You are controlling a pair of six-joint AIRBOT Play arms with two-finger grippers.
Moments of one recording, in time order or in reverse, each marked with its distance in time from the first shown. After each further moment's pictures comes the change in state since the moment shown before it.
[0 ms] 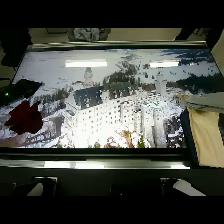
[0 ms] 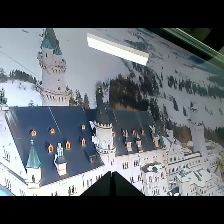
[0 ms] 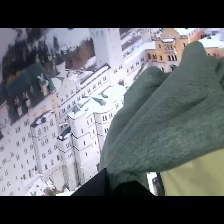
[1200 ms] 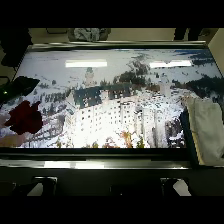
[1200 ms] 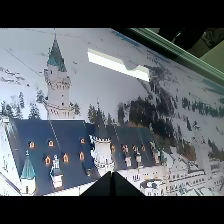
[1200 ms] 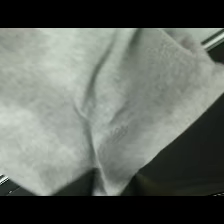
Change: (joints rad) left arm 0.000 0.001 0.003 -0.022 0.052 0.004; right arm -0.003 0.225 -0.795 -0.735 -0.194 -0.053
